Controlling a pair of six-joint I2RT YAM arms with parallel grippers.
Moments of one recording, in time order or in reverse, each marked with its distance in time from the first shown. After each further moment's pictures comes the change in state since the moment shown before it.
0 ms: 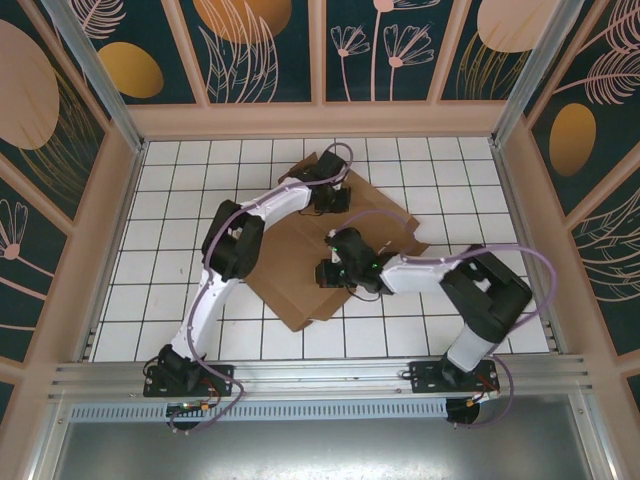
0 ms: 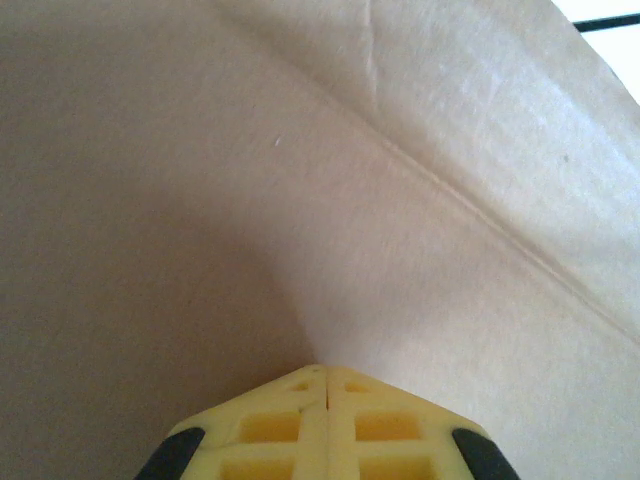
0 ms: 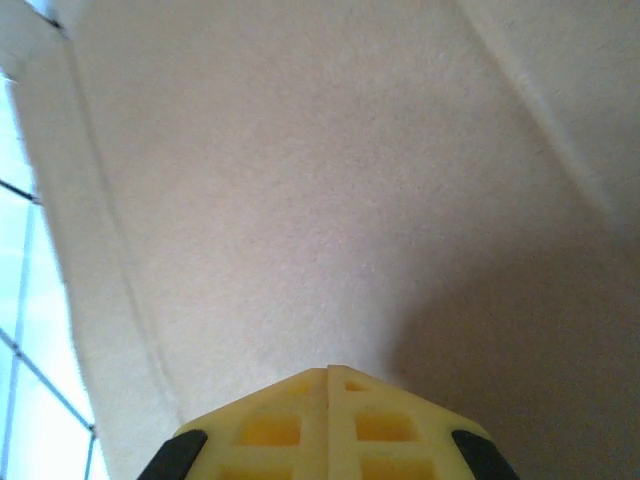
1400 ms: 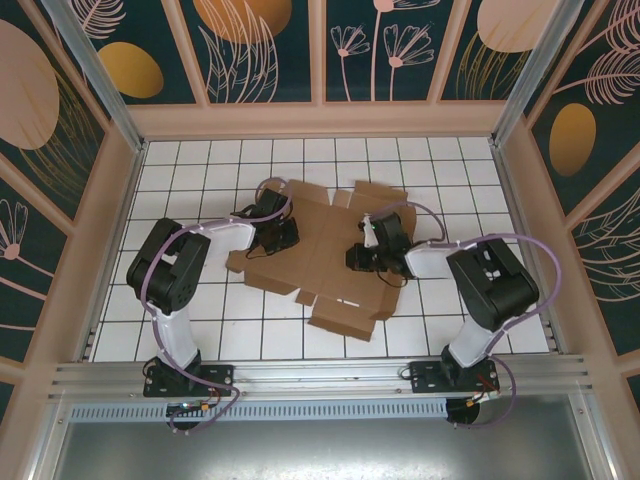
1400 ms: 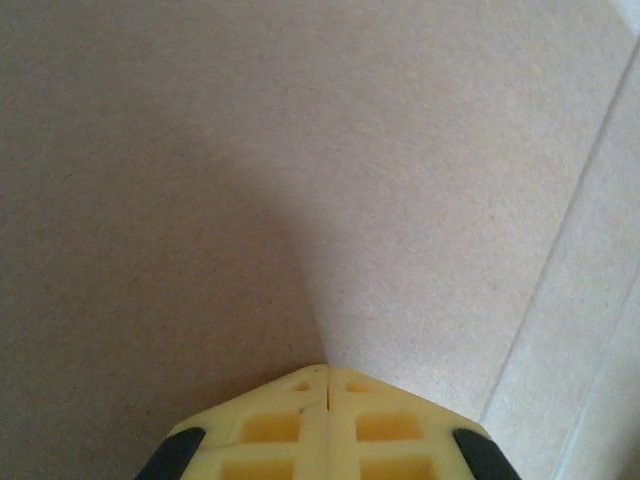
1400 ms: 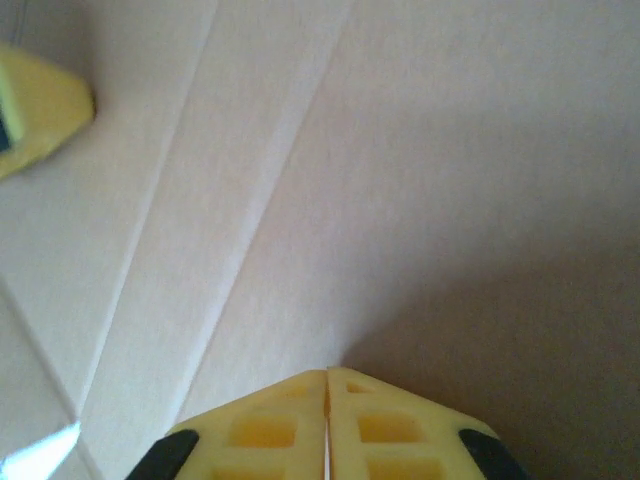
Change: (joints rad) left arm 0.108 -0.552 -0.946 0.363 -0.046 -0.289; right arm -0.315 0.056 -0.050 0.010 -0.188 -0.202
